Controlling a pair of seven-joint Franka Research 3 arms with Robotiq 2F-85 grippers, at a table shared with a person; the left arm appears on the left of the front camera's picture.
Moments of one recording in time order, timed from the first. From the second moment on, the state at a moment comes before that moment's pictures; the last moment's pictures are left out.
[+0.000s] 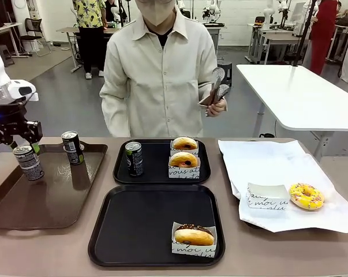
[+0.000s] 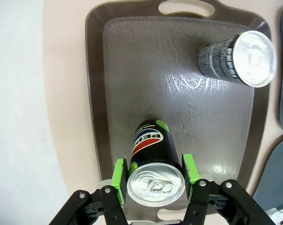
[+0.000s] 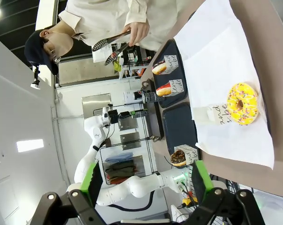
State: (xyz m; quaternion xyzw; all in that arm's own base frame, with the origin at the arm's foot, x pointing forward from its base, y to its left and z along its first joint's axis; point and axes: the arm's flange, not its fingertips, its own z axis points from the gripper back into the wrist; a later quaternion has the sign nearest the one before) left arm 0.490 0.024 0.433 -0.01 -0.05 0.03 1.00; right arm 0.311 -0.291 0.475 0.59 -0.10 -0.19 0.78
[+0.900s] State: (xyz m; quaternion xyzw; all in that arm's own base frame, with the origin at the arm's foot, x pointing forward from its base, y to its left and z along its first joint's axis) left arm 0.386 -0.016 0.560 0.01 -0.01 0.02 1.00; right arm 0.311 -0.290 0.475 0.59 -0.10 -0.19 0.78
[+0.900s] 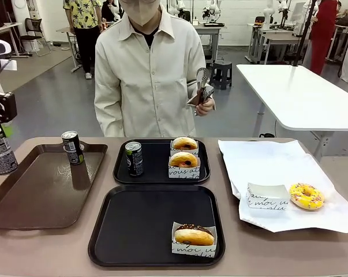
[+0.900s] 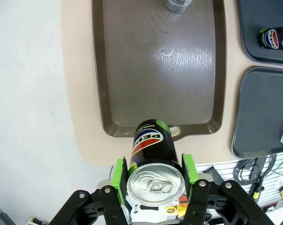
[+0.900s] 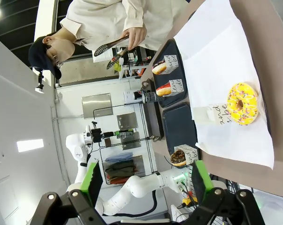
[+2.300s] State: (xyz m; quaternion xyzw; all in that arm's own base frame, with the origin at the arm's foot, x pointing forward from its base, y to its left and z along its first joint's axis) left arm 0.337 -0.278 0.487 -0.08 0.00 -0.25 0.96; right arm 0.311 -0.290 0.475 0.59 -0.10 -0.19 0.78
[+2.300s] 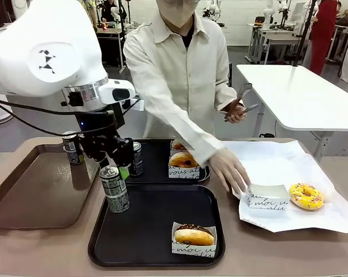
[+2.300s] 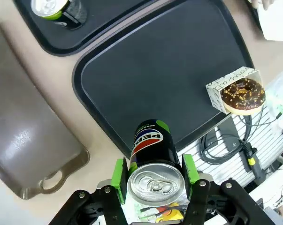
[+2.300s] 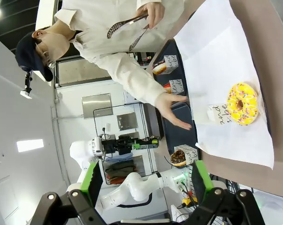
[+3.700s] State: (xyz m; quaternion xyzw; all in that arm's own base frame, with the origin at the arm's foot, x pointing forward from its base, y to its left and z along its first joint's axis) left arm 0.321 -0.149 0.518 -0.05 0.09 -0.29 0.95; right arm 0.311 -0.290 0.475 0.59 -0.10 -0.19 0.78
